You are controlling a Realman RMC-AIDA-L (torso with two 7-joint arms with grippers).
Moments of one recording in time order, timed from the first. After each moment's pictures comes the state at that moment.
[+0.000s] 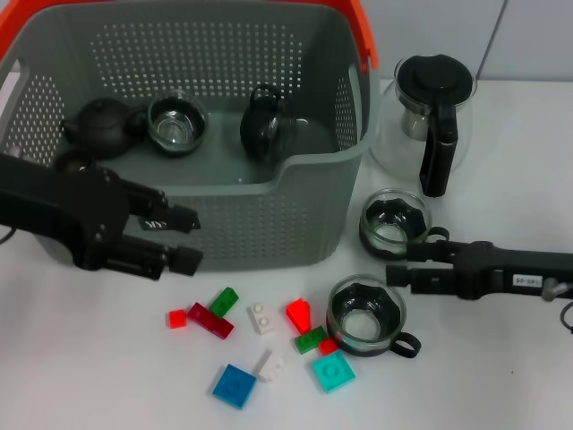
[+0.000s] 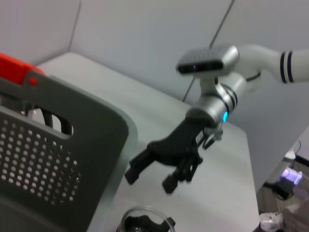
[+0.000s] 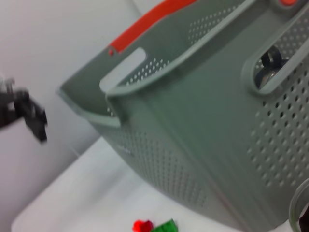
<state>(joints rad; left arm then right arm) -0.56 -1.99 0.72 1.13 2.10 2.05 -1.88 0.56 2.03 -0.75 -0.42 -1.99 -1.48 1.60</state>
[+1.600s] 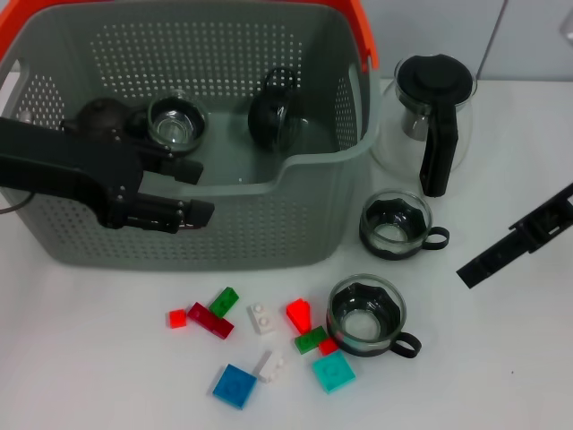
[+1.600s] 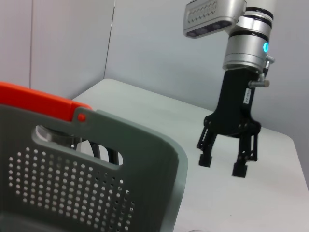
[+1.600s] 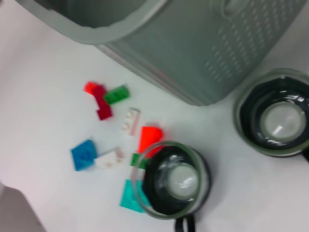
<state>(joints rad) -0.58 -2.01 0.71 1.13 2.10 1.92 -1.77 0.93 1.99 -0.78 -0.87 -2.70 -1.89 2.36</state>
